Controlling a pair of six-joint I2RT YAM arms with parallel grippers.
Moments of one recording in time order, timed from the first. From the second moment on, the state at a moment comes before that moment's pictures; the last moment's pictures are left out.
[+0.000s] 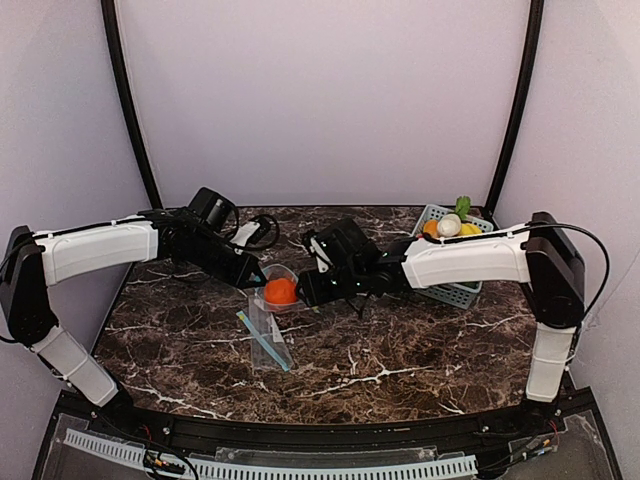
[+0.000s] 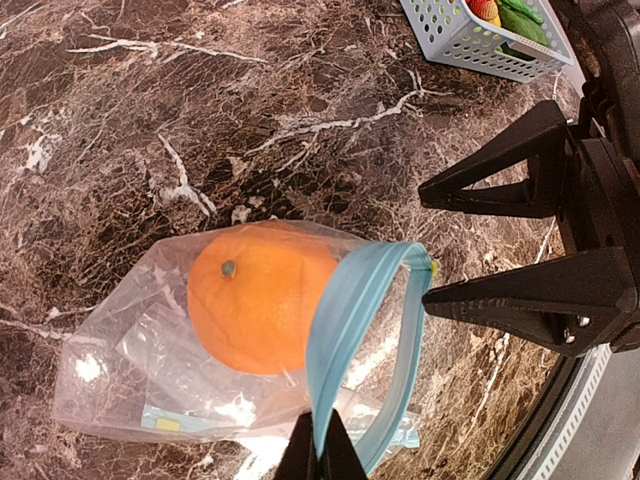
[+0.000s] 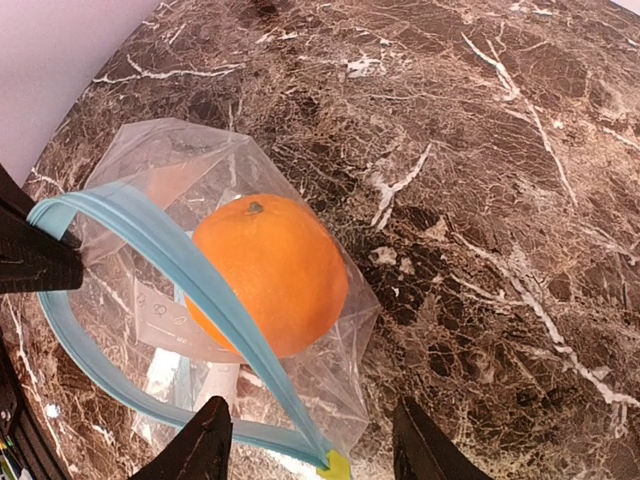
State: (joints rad) left arm -0.59 1.53 1.14 -0.56 0.33 -0.11; right arm 1.00 1.91 1.37 -0.21 0.05 0.46
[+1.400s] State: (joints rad) left arm -0.59 1.50 1.13 -0.55 0.28 -0.11; right arm 1.10 1.89 1.52 -0.49 0.30 0.45
